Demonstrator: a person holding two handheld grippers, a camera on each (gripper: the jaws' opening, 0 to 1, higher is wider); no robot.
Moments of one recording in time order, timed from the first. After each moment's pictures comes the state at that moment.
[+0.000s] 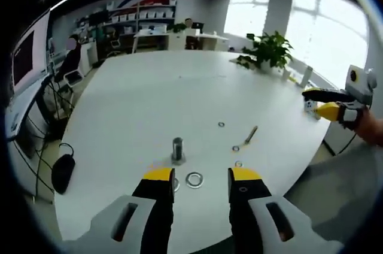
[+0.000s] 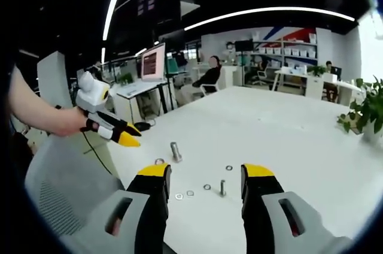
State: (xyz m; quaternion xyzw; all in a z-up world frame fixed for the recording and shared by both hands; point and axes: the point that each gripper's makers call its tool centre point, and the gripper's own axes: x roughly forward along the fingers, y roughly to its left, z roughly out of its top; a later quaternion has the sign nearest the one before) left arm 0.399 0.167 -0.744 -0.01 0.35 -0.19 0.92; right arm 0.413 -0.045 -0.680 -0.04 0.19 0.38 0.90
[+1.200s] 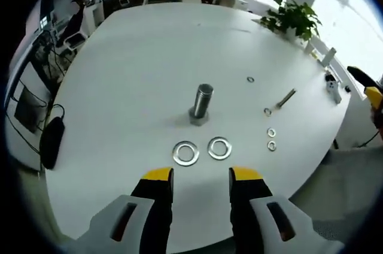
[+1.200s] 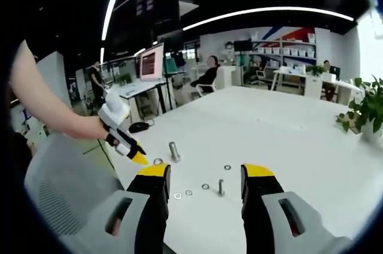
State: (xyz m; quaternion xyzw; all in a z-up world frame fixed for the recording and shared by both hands) left arm 0.403 0.194 -0.827 -0.01 0.49 -0.15 0.86; right arm 0.415 -0.047 -0.681 -0.04 0.19 0.38 0.91
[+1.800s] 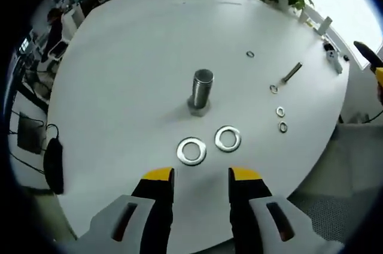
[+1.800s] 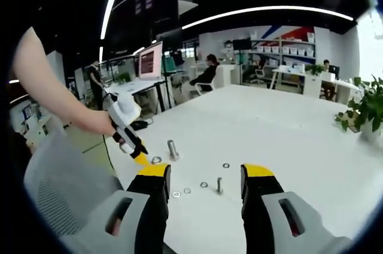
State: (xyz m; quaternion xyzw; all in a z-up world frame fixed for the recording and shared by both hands) left arm 0.407 0.198 -0.843 0.07 0.56 -0.19 0.80; right arm 0.416 -0.050 -0.684 -0.04 0.20 0.37 0.91
